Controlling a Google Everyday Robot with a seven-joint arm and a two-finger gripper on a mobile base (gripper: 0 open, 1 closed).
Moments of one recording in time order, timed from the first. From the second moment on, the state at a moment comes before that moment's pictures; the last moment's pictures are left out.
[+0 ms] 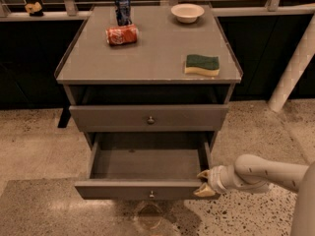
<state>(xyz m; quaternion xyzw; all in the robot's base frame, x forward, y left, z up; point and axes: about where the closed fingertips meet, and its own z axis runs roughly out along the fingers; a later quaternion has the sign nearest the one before) 0.528 -0.203 0.390 -0.58 0.76 0.12 0.28</state>
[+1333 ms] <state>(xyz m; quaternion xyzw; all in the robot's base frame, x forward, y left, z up) 0.502 -0.203 0.388 -0.58 0.76 0.12 0.28</state>
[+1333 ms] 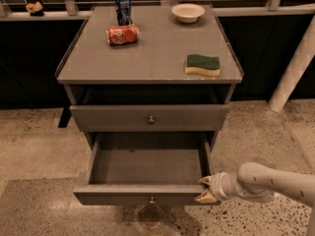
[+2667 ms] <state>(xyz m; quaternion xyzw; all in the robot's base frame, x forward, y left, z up) 0.474 -0.200 0.386 -0.60 0.74 0.11 0.29</state>
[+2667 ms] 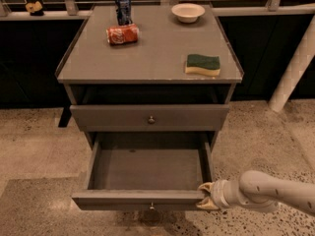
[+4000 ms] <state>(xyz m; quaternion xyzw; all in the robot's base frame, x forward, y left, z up) 0.468 -0.201 0.387 -0.60 0.74 0.11 0.29</state>
